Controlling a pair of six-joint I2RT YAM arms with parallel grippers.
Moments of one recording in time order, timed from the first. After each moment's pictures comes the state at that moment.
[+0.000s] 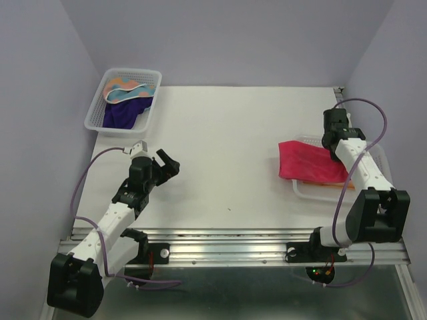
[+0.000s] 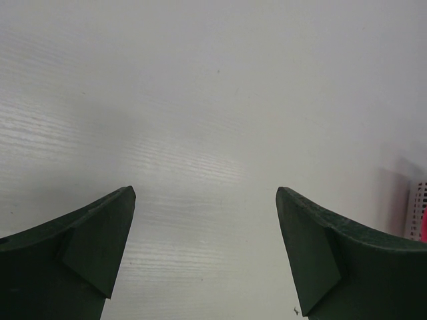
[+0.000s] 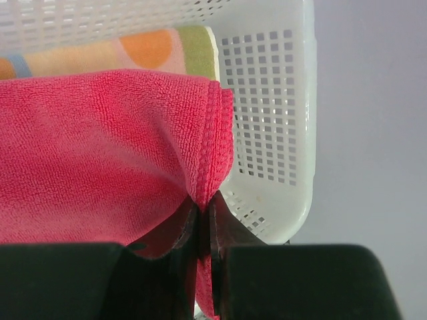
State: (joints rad) left arm -0.28 0.85 0.40 -0.07 -0.07 -0.73; right arm -0.05 1.41 1.15 -0.82 0.72 -0.06
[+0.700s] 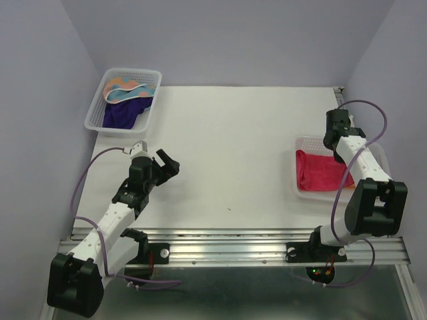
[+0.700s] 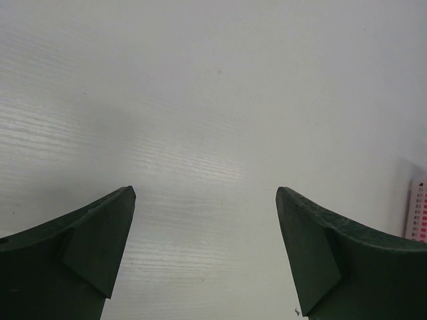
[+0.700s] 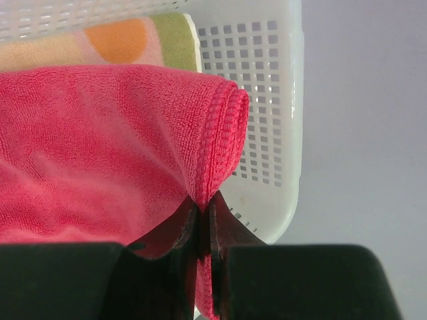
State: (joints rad) left arm -0.28 0.85 0.40 -0.07 -0.07 -0.72; right arm -0.10 1.46 1.13 -0.79 0.77 -0.11
